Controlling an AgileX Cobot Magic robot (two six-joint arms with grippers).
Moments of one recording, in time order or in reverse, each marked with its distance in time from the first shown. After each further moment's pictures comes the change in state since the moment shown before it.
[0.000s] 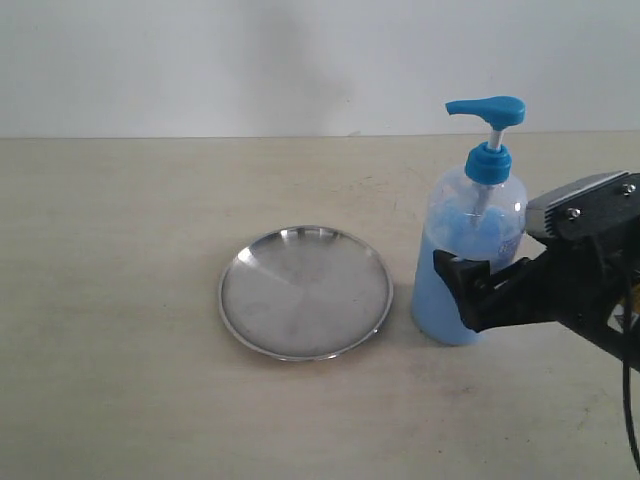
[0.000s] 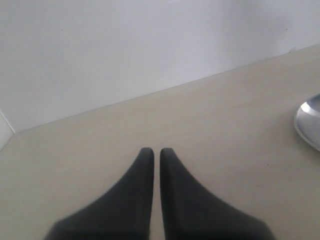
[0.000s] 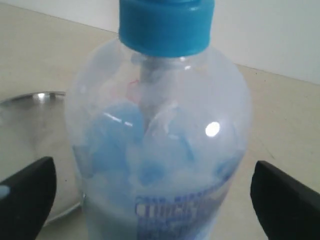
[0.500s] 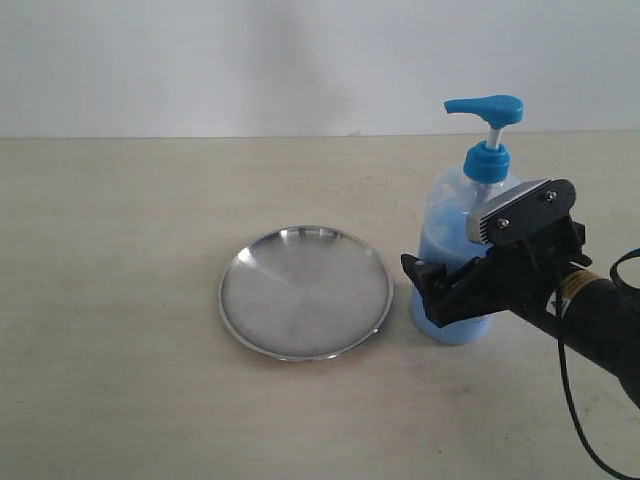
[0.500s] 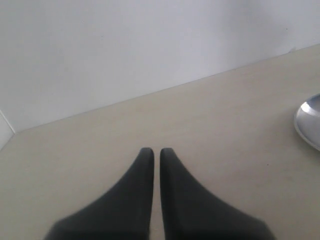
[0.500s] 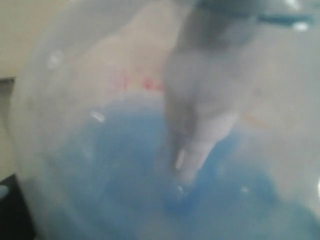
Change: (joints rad) left arm 0.000 0.000 0.000 0.000 0.000 0.000; right arm 0.000 0.270 -0.134 -0.036 -0.131 -0.096
